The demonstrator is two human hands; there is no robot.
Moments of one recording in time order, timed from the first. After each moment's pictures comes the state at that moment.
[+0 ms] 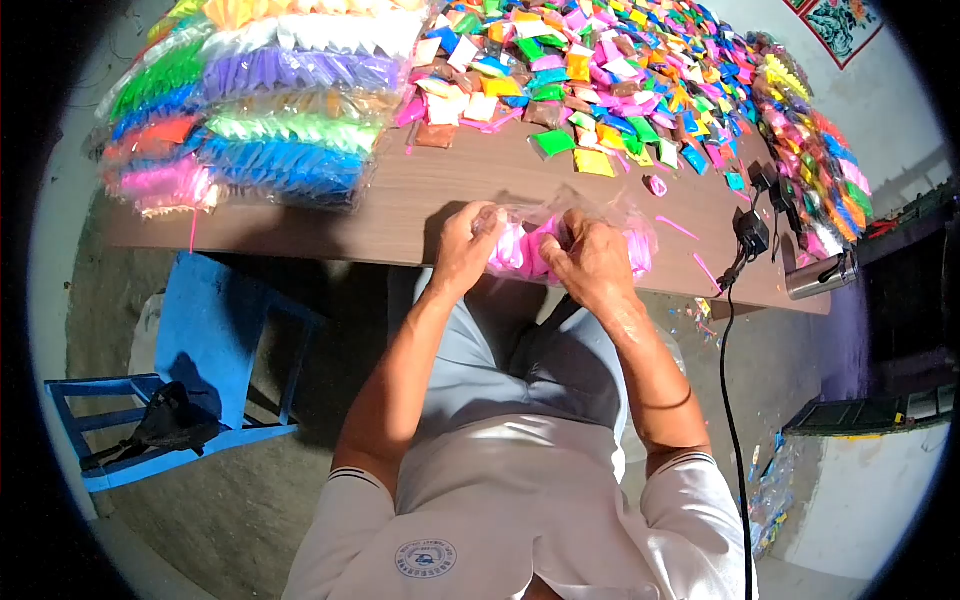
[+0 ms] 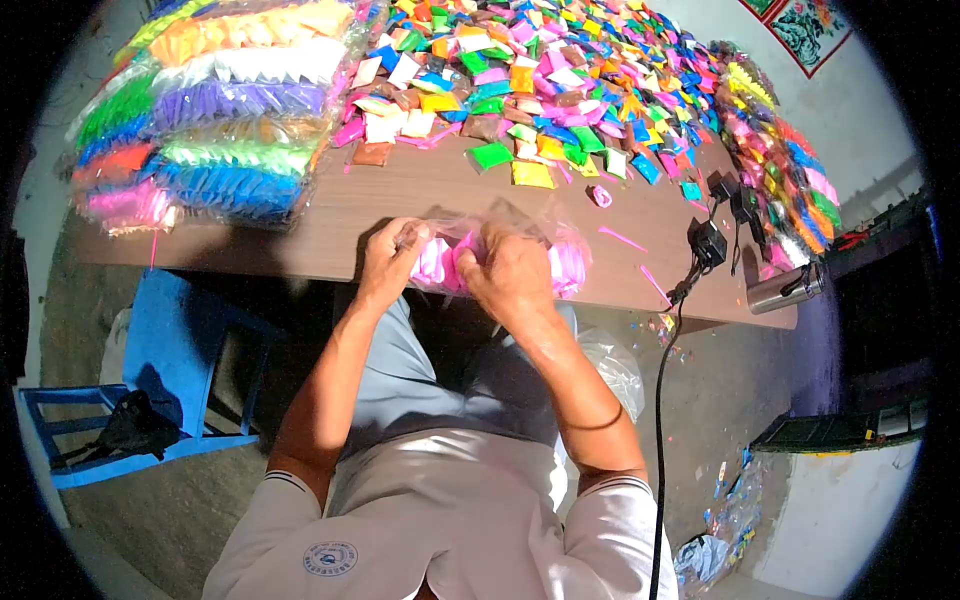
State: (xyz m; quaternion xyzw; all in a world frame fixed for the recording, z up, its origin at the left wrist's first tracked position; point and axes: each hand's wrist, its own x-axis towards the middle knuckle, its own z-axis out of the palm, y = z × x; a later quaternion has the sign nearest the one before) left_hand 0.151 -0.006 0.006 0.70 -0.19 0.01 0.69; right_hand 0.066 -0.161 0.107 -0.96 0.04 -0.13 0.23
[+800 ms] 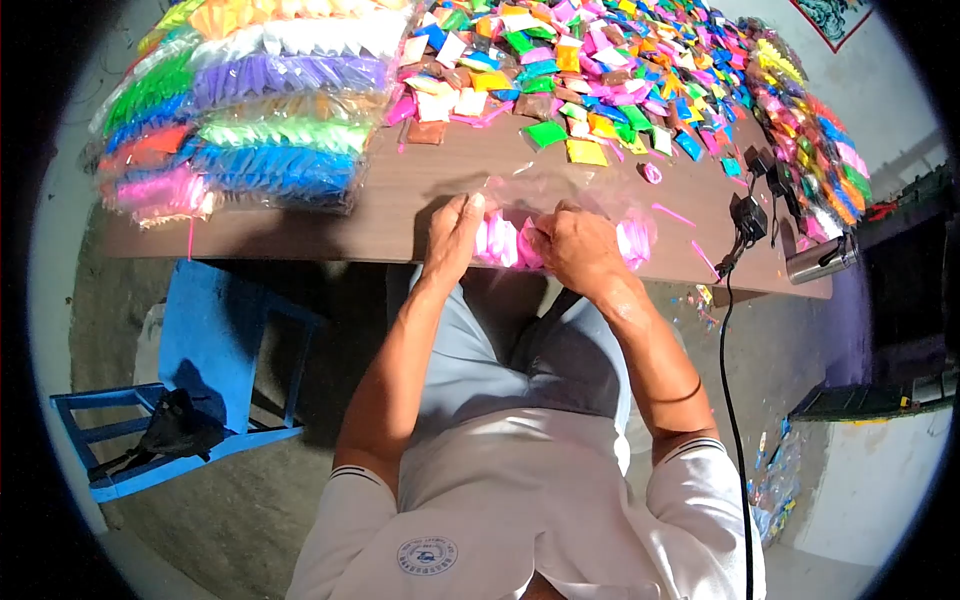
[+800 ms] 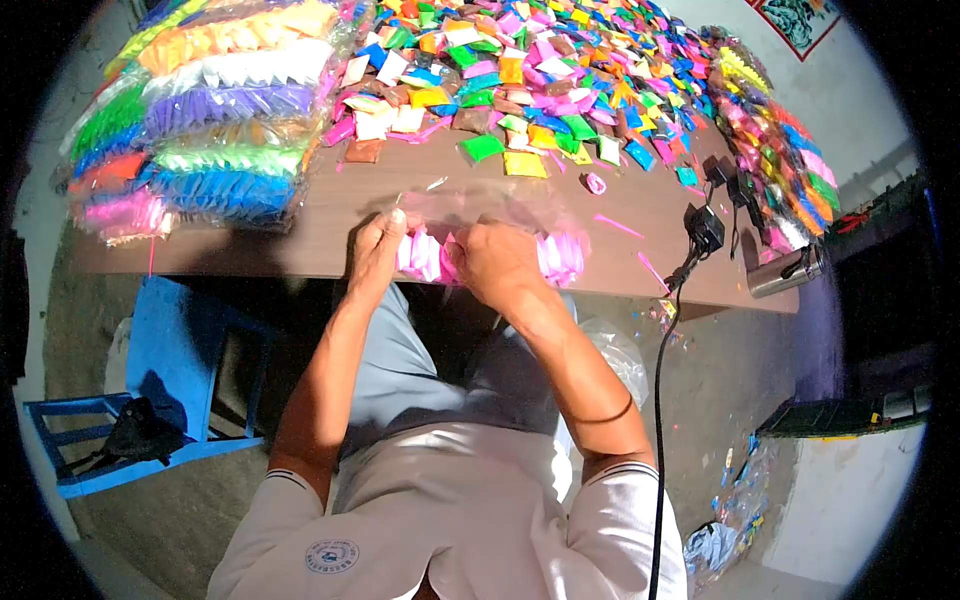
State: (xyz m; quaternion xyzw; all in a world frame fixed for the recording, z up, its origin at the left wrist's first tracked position) left_hand 0.155 0.000 0.000 0.67 -0.17 -0.03 0.72; right_hand 0.078 -0.167 0.095 -0.99 -0.06 -0.10 0.12
